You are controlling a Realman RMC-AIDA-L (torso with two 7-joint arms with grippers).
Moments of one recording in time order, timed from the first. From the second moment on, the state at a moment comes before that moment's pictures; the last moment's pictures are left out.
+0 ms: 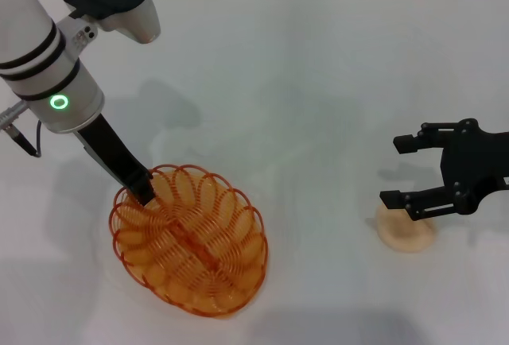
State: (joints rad) left arm -0.92 -2.05 1.12 0.80 2.78 1.65 -2.43; right arm 0.24 2.01 -1.27 -1.38 -1.87 -1.49 1.76
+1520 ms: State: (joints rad) left arm -0.92 -2.00 0.75 0.73 2.68 1.63 -2.76; right arm 0.27 2.01 -1.25 -1.39 -1.87 -1.50 1.76
